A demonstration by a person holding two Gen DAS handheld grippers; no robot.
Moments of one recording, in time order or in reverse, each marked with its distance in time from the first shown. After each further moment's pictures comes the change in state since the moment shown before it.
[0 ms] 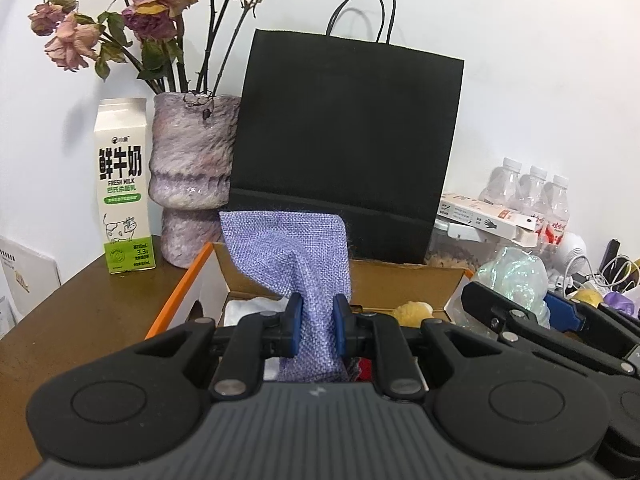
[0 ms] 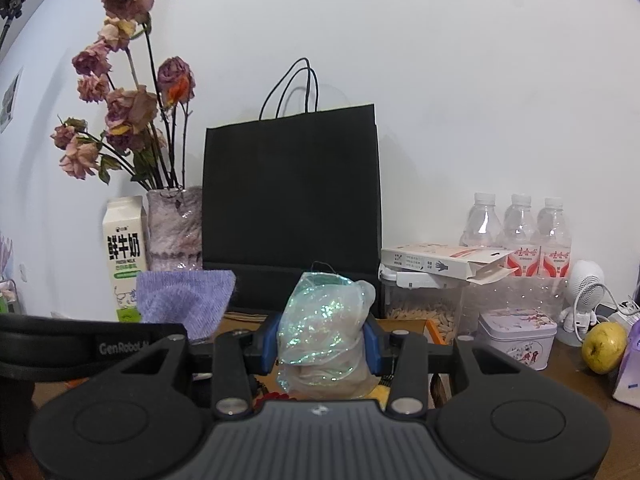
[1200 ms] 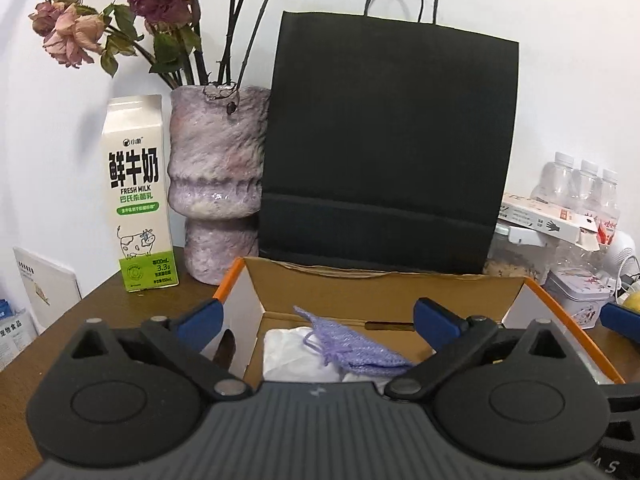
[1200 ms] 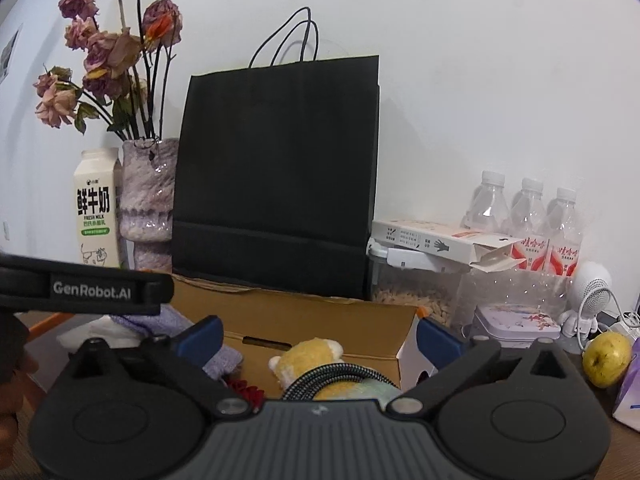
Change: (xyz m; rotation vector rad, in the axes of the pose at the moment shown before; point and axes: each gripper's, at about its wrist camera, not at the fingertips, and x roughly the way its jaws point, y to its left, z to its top) left arm 0.047 0.022 0.006 0.020 -0.008 0.094; right arm 0.045 -0.009 -0.010 -0.078 0.082 -0.032
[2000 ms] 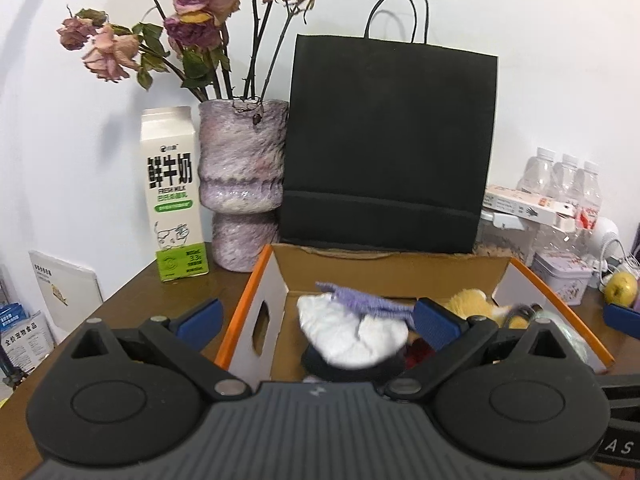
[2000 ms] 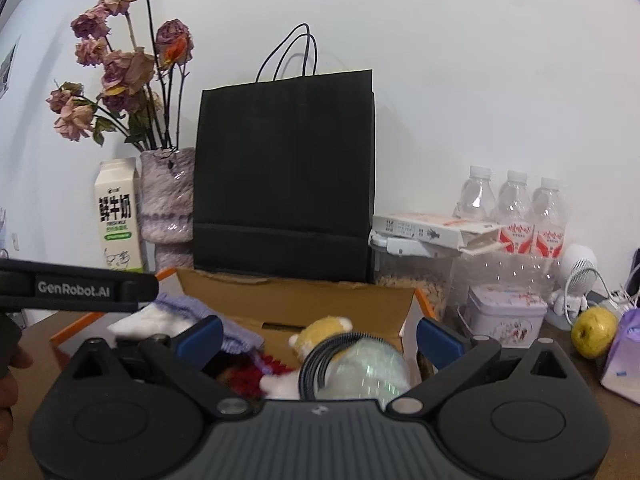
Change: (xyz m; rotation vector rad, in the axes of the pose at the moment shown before) left arm -0.067 0.017 -0.011 0.034 0.002 0.004; right arm -0.056 0.002 -0.008 0.038 0.016 0.024
